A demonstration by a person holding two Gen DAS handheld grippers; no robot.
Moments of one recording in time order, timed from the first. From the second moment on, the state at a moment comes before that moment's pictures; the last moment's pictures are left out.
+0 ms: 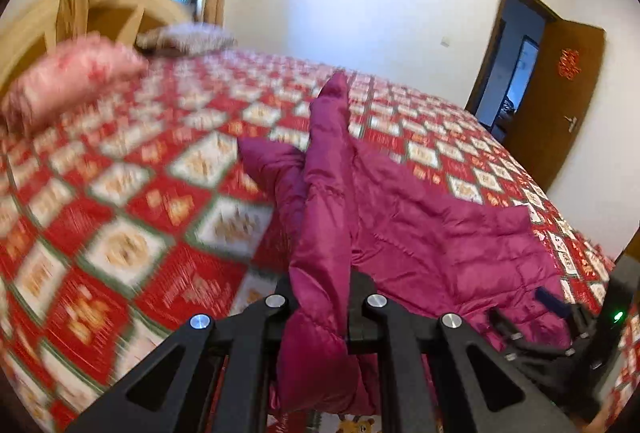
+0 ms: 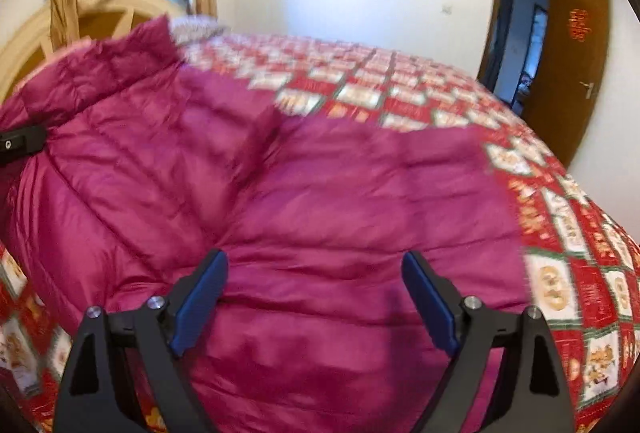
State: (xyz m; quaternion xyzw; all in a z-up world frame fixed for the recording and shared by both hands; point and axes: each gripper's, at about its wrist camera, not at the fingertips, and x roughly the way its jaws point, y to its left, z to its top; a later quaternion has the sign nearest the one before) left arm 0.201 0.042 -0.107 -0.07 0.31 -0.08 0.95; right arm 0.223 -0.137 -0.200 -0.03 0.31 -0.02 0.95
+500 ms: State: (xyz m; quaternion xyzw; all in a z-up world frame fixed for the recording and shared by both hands) left arm 0.180 -0.207 -0.067 0.14 0.24 -0.27 0.92; right arm 0.185 -0.351 -0.185 0.11 0.31 -0.24 0.91
